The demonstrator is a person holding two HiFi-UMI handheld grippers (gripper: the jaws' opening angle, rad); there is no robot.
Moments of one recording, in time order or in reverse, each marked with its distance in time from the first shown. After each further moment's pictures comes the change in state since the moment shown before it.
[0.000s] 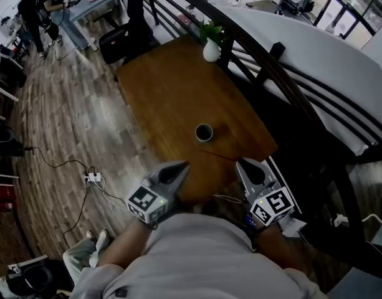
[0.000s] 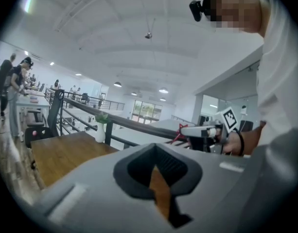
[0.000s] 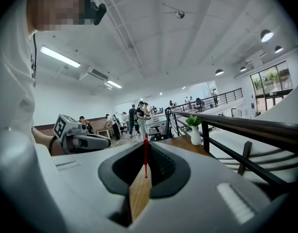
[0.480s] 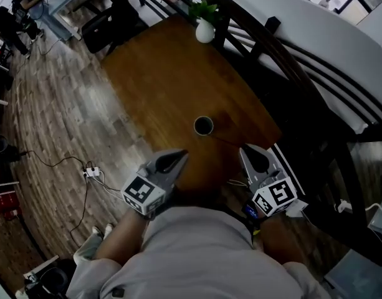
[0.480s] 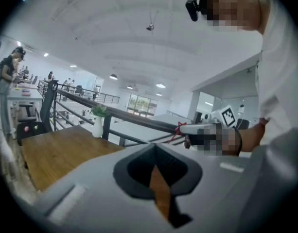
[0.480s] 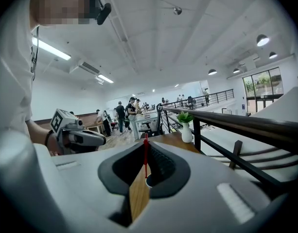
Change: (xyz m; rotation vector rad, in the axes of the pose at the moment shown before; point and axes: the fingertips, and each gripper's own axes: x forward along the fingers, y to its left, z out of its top) left arm 0.038 0.069 -0.013 -0.015 0.071 -0.077; right arm 0.057 -0.048 -0.013 -0.006 0.036 -0.101
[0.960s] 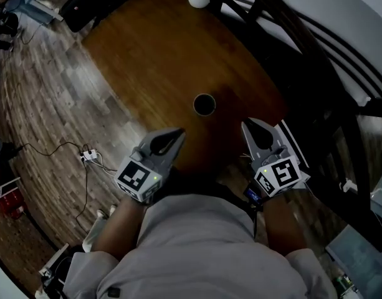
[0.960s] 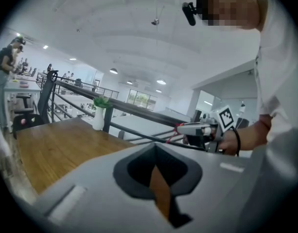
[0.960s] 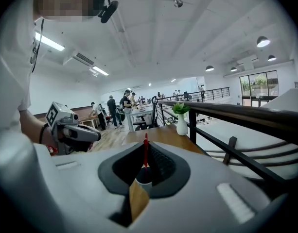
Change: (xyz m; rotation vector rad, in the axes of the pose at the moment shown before) left arm 0.032 0.055 -0.040 -0.043 0.046 -0.028; right arm 0.056 -0.038 -0.047 -0.005 0.079 -0.061
